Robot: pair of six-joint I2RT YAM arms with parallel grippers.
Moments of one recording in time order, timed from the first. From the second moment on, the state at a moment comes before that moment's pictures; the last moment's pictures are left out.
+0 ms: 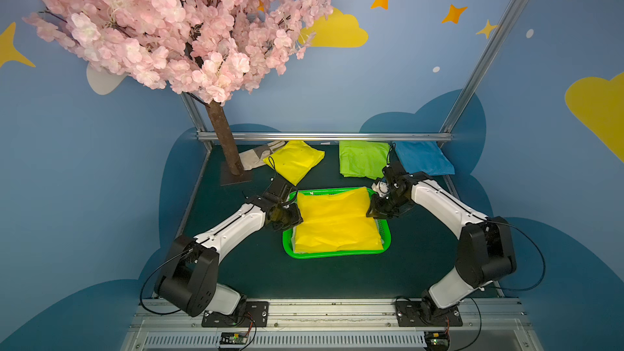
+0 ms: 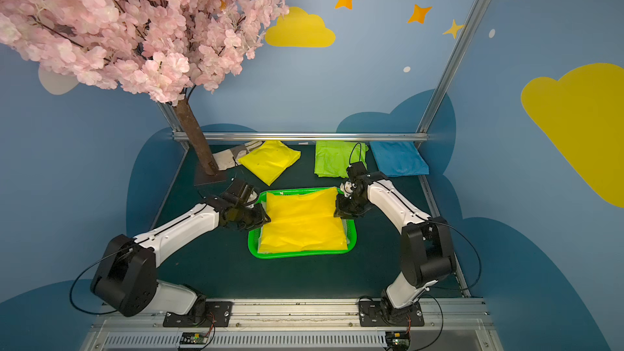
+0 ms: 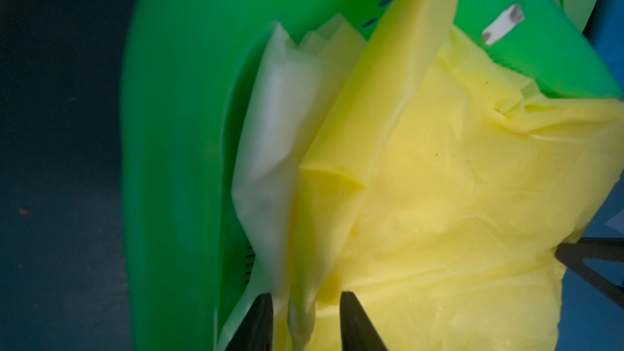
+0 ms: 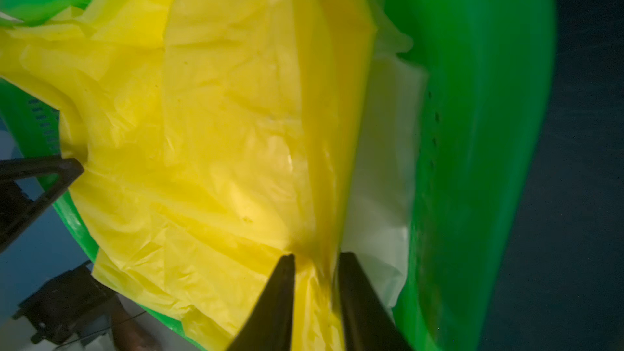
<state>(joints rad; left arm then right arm) -0.44 1.45 0.94 -0.60 0.28 -0.75 0.36 1.62 1.23 -0.97 -0.39 0.35</state>
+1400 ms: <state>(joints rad) -0.55 1.29 0.84 -0.66 0.40 -0.77 0.52 1.59 1.40 -1.00 -0.25 0.37</state>
